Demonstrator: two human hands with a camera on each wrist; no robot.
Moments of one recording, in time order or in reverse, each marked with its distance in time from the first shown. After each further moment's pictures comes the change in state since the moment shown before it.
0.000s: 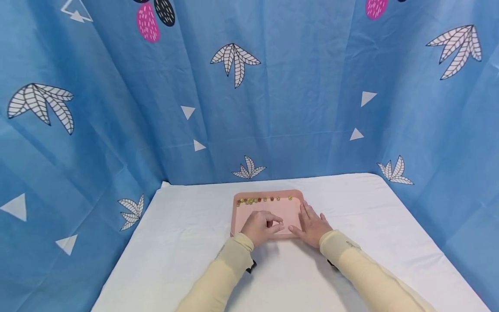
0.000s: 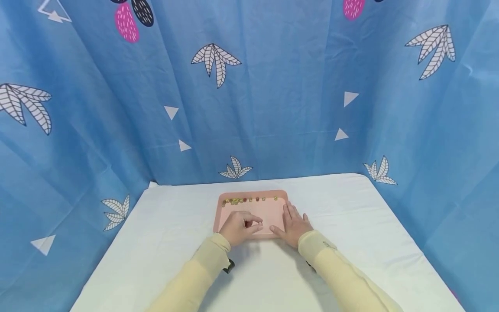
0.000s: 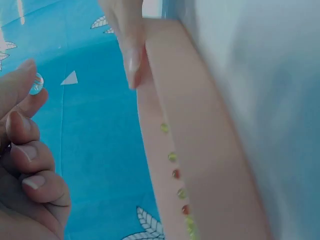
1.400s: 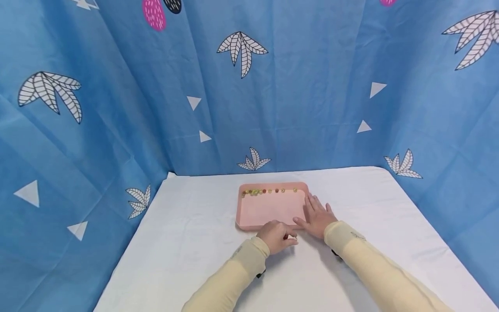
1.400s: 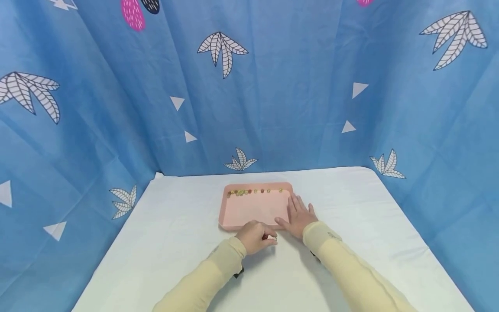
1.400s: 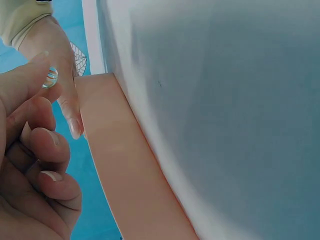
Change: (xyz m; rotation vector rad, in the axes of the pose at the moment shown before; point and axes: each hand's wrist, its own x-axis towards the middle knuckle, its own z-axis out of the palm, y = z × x) left_hand -0.022 0.012 0.038 0.269 -0.252 0.048; right_hand 0.004 0.000 -0.004 -0.031 -0.018 -0.015
